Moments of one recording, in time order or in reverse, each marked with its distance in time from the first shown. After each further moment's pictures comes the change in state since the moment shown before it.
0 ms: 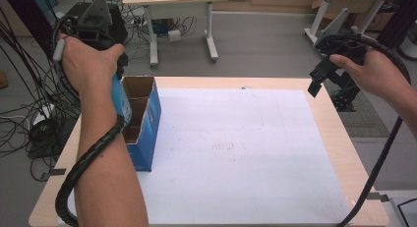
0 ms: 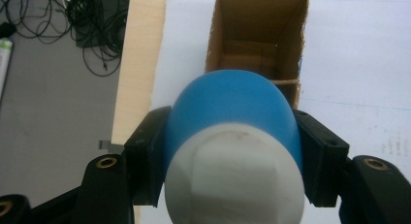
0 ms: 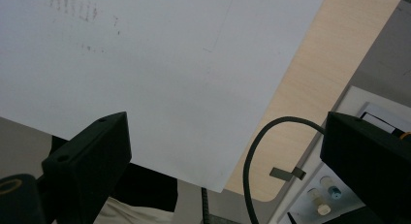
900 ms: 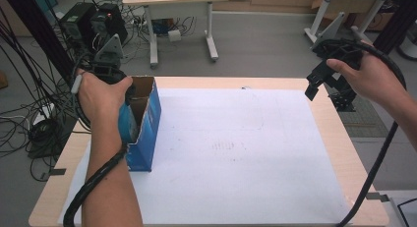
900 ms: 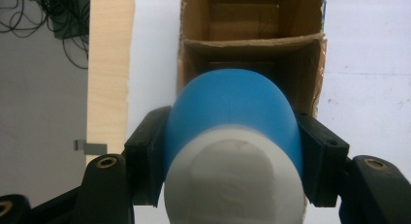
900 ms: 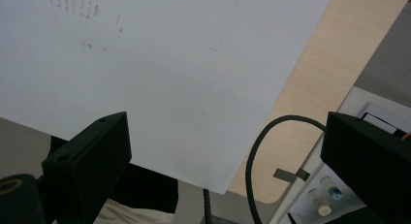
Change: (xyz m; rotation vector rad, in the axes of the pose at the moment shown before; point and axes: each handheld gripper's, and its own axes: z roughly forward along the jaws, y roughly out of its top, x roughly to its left) left arm -0.004 -0.016 0.065 0.063 -0.036 0.062; right arm 0.009 -0.001 0.009 0.005 -0.002 -0.006
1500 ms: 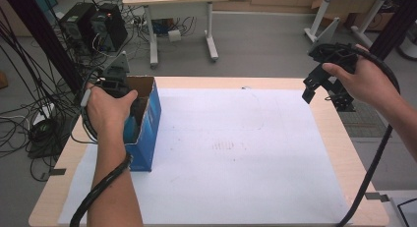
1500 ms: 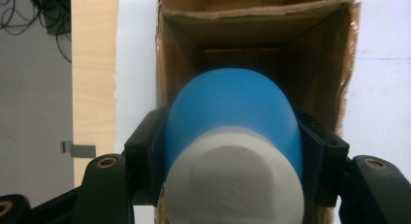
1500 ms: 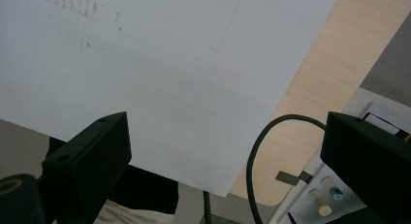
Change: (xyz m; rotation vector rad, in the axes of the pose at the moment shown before) left arm -0.003 -0.009 0.035 0.022 0.002 0.013; right arm 0.002 0.004 0.010 0.010 0.001 -0.006
